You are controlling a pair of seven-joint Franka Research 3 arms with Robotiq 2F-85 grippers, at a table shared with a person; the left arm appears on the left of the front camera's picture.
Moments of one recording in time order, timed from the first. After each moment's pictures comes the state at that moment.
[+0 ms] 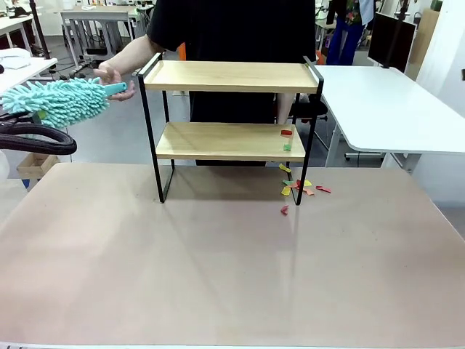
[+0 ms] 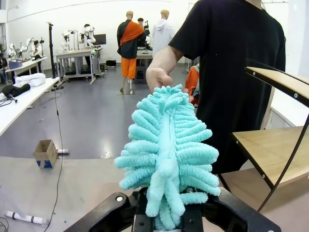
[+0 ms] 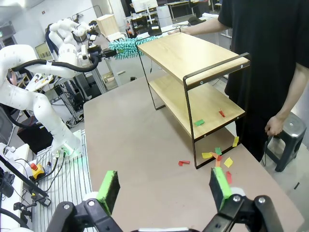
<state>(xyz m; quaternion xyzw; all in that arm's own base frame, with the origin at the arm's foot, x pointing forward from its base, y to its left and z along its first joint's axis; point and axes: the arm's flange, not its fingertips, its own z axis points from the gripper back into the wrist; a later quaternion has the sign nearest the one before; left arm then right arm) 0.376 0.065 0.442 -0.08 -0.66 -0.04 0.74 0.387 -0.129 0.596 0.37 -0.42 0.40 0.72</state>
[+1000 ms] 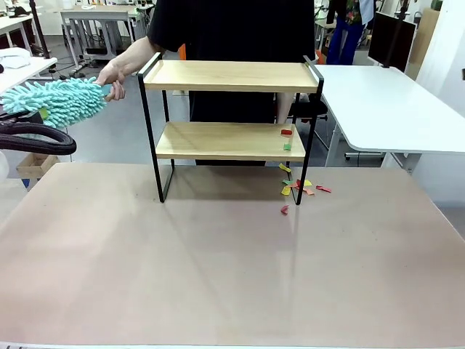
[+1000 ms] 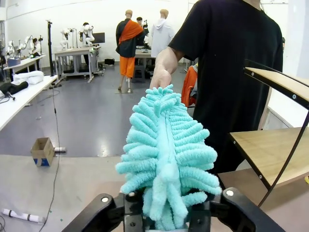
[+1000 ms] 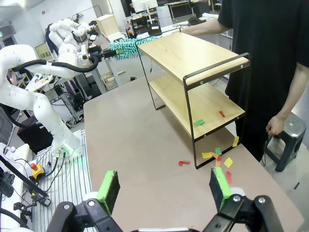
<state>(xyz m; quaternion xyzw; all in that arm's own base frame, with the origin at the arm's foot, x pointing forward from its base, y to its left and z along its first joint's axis) 0.376 0.063 0.442 -0.09 -0.66 -0.03 0.75 0.387 -0.129 0.596 0.37 -0.42 0.40 0.72</state>
